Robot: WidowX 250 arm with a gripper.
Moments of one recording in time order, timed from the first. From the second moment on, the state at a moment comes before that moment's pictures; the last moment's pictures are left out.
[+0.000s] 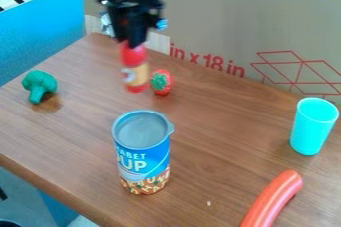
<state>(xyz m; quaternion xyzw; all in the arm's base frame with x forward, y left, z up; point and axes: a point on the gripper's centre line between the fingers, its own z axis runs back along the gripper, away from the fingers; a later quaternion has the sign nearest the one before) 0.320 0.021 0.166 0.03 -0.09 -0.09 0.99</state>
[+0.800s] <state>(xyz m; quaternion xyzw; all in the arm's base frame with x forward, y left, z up) 0.394 -0.098 0.130 -0.04 -0.07 -0.17 0.98</state>
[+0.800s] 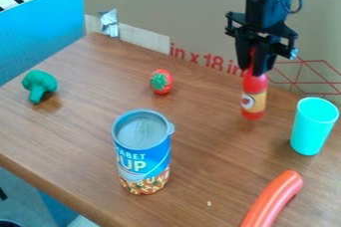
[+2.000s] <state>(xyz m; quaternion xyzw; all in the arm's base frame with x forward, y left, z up) 0.379 -0.096 0.142 -0.09 -0.11 -0.10 0.98</state>
